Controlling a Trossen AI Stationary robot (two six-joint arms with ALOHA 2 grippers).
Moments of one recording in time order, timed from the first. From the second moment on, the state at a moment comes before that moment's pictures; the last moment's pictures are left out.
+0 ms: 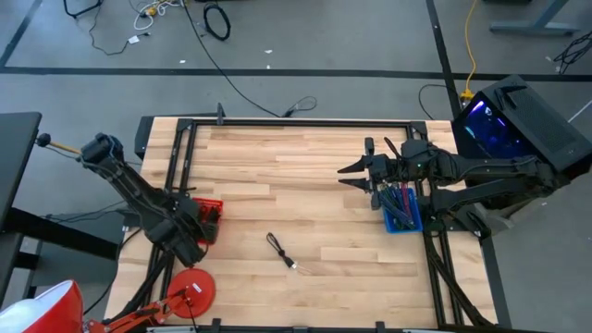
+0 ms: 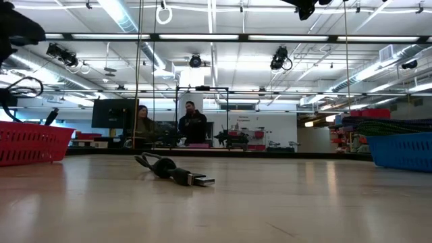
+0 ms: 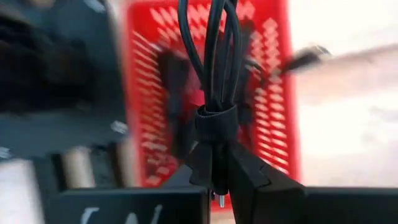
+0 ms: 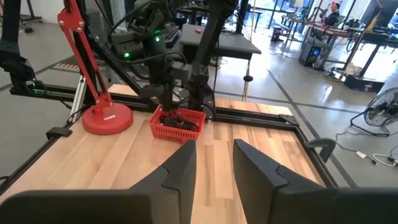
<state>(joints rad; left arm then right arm) -0.81 1.22 0.82 -1.29 -0.28 -2.21 -0.05 0.95 0.82 -0.04 -0.09 -0.15</state>
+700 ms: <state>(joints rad) -0.75 1.22 0.76 -1.20 -0.26 -2.18 -0.05 0.95 0.82 -0.05 -0.09 -0.17</state>
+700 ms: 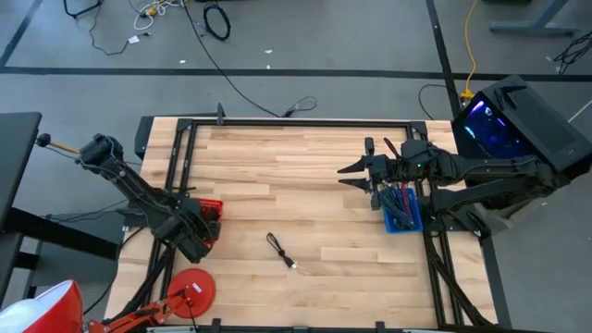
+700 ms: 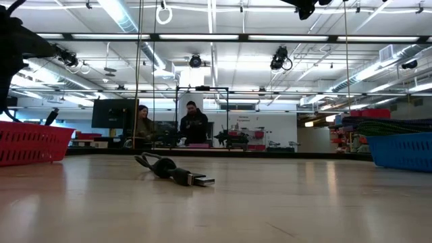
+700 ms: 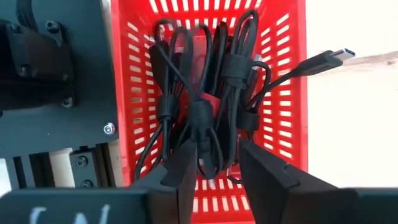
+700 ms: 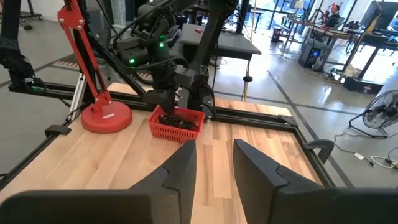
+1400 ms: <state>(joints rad) -0.54 1.30 0.91 -0.48 -0.59 -0.39 -0.05 0.95 0.82 -0.03 -0.09 -0.14</state>
